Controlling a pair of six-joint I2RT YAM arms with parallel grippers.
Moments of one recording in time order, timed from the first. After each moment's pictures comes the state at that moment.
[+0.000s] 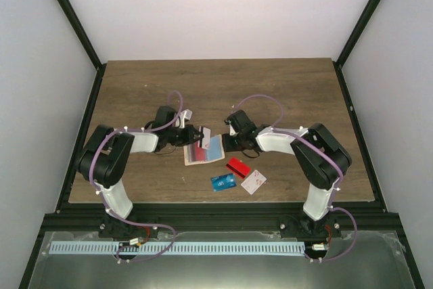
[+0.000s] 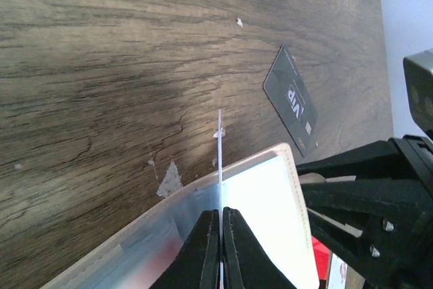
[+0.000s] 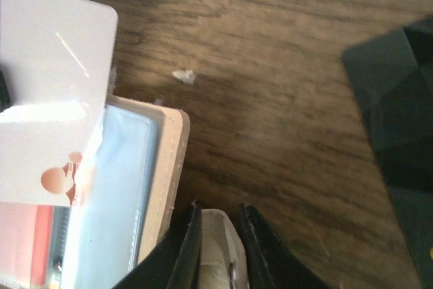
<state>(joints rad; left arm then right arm) -0.37 1.77 0.75 0.25 0.66 -0.61 0.67 1.80 0.95 -0.13 -0.16 0.49</state>
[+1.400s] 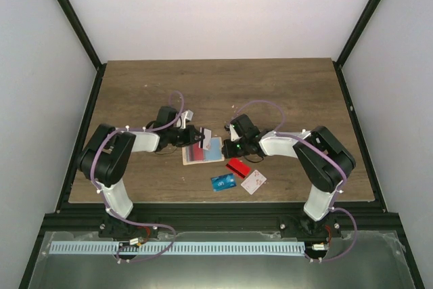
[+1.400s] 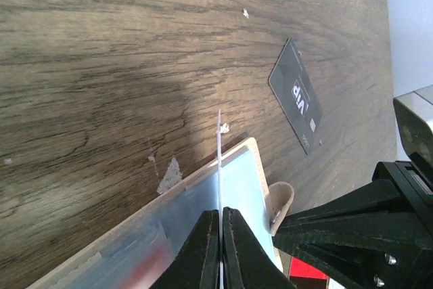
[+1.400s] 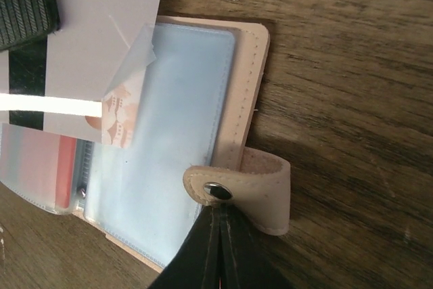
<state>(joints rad) -0.38 1.78 0.77 0.22 0.66 -0.61 0.67 1.76 0.87 -0.10 -0.30 0.47</state>
